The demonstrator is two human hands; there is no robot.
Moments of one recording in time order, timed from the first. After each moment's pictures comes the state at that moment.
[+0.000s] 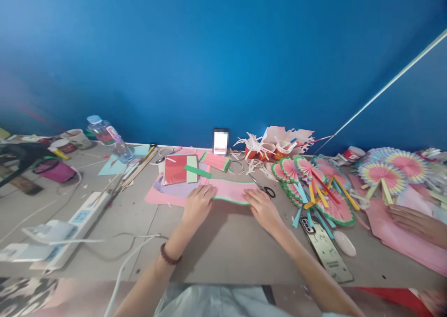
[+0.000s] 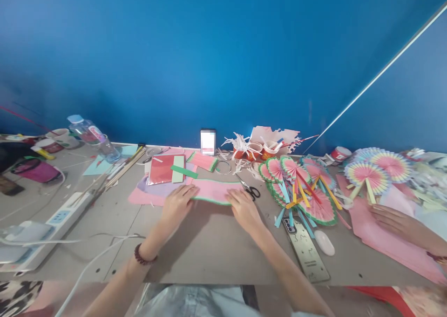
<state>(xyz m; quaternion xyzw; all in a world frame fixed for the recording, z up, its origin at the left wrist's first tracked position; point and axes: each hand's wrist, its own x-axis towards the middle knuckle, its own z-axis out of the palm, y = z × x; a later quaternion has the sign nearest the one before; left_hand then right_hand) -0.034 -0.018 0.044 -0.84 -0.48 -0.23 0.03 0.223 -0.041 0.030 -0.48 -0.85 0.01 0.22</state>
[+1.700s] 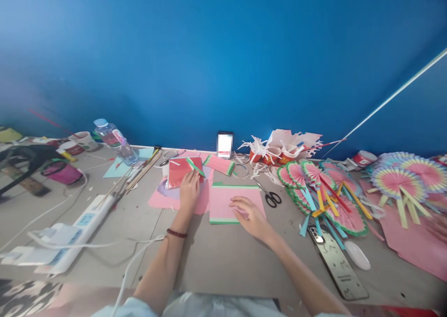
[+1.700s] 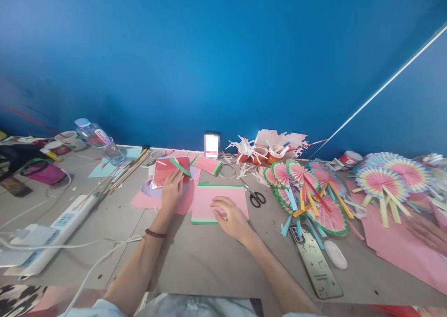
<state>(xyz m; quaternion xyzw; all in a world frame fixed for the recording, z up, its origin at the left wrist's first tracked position) -0.069 0.053 0.002 -0.69 -0.59 -0.42 -0.01 0.170 -0.038 0.037 -0.44 -0.77 0.28 0.37</state>
